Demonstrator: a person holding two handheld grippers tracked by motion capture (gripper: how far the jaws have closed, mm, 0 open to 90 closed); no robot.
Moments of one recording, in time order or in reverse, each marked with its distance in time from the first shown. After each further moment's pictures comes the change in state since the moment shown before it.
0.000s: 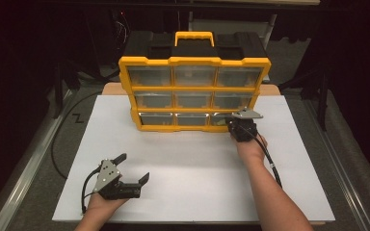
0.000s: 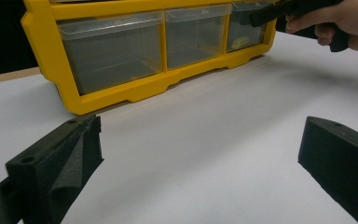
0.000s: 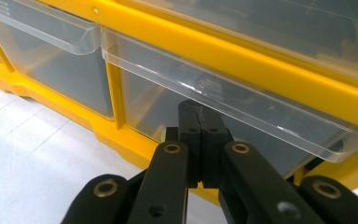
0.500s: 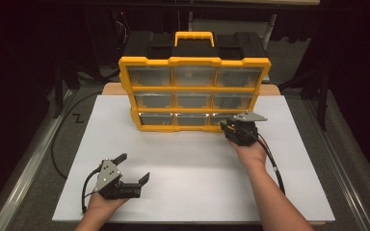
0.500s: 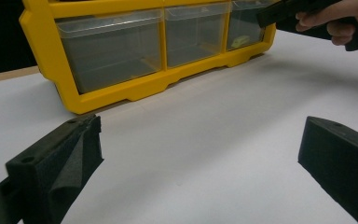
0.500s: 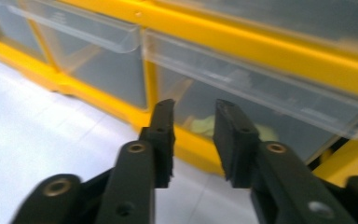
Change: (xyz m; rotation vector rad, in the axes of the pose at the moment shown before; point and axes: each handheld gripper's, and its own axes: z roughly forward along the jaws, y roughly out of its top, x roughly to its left) left arm 0.000 0.000 0.001 0.009 -0.003 0.005; right arm 0.006 -0.003 -0.017 0.012 0.099 0.065
